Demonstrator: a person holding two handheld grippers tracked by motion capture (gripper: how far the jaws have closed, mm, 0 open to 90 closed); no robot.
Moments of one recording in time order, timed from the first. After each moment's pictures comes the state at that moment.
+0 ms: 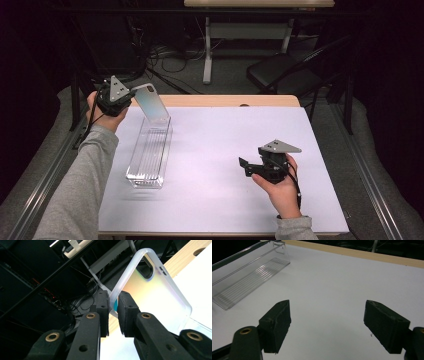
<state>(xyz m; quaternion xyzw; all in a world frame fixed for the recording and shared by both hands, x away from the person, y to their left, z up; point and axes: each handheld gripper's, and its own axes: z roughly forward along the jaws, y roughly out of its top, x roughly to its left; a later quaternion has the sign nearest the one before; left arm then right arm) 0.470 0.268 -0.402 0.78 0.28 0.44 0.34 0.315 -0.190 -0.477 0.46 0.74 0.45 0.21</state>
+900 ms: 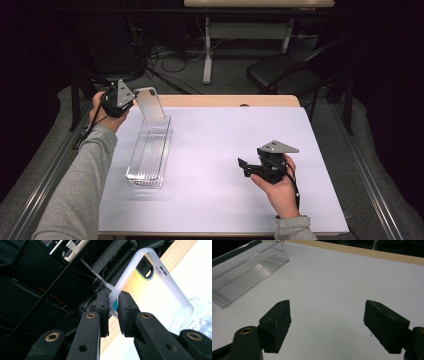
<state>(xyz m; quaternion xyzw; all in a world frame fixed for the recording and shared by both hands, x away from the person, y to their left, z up) 0.481 0.264 -0.419 0.81 0.22 0.47 0.29 0.317 -0.187 -0.482 0.46 0.74 0.45 0.21</state>
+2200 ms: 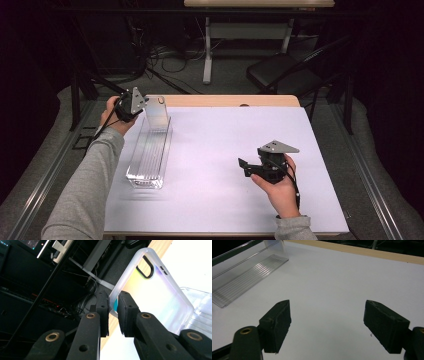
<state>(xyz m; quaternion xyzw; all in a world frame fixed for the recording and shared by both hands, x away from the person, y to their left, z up) 0.492 0.244 -0.448 0.83 0.17 0.46 0.26 0.318 -0.189 -0.484 0.46 0.74 0.45 0.21</state>
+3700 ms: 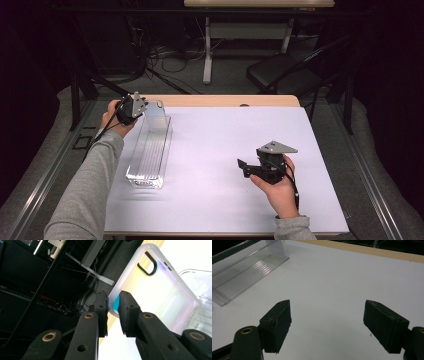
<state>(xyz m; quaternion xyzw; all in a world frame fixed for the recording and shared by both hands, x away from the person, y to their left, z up) 0.498 0.252 -0.467 0.84 0.17 0.46 0.24 0.318 -0.187 -0.486 0.46 0.74 0.44 0.21</state>
